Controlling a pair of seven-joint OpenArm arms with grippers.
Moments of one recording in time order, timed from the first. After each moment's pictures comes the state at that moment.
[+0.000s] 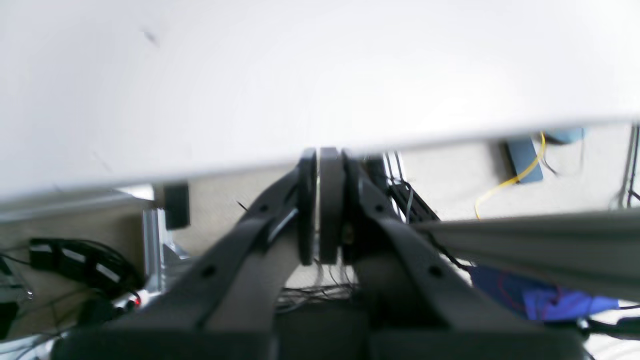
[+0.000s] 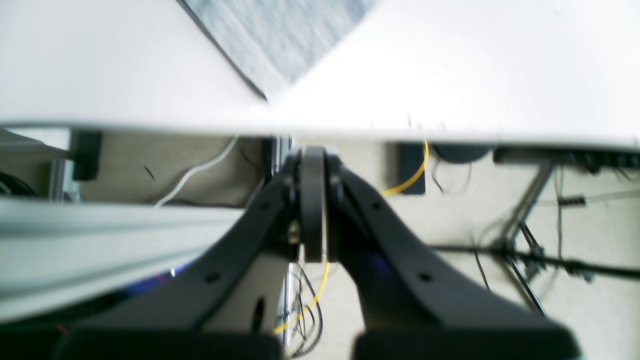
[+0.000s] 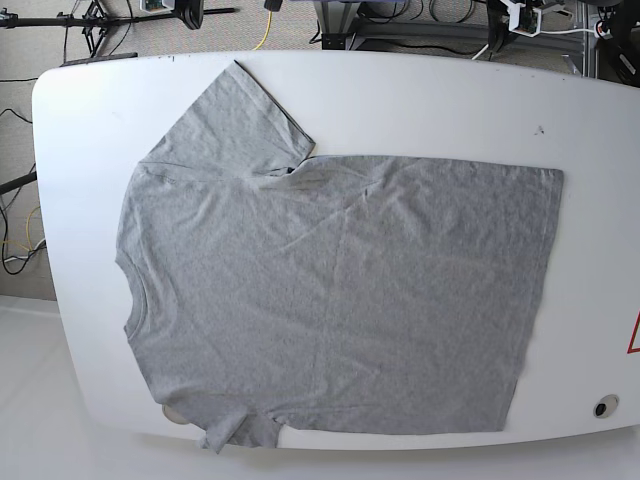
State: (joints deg) left arm 65.4 -14.8 -9.4 111.7 -8.8 -6.3 -4.7; right arm -70.5 6.9 9.0 115.4 12.6 8.9 2.2
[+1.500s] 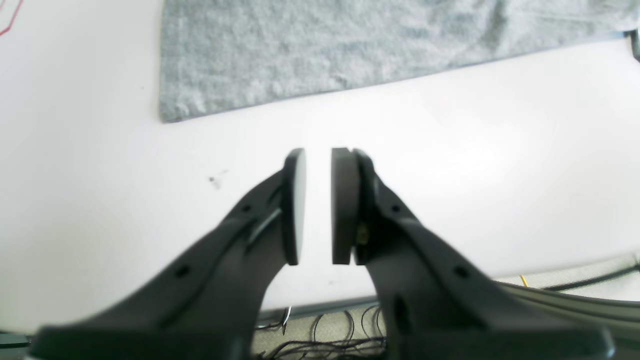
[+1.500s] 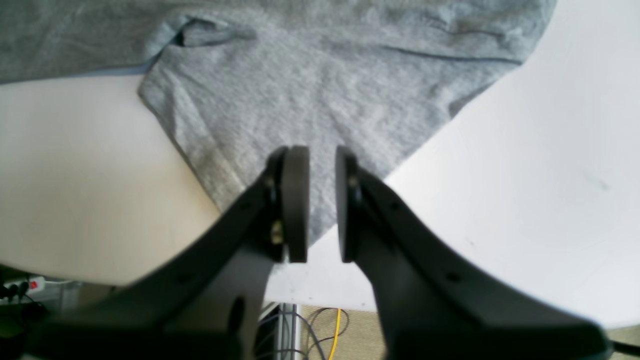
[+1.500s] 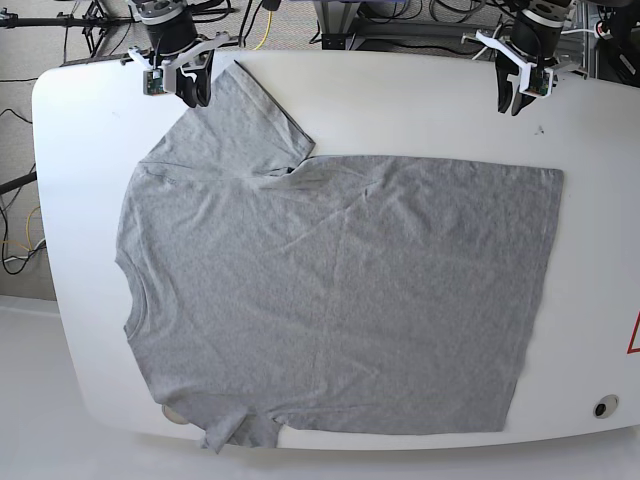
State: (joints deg) left arm 52.3 -15.6 -13.2 117.5 -8.3 -9.3 9.2; right arm -49.6 7.5 9.5 116.1 16.2 9.6 -15.9
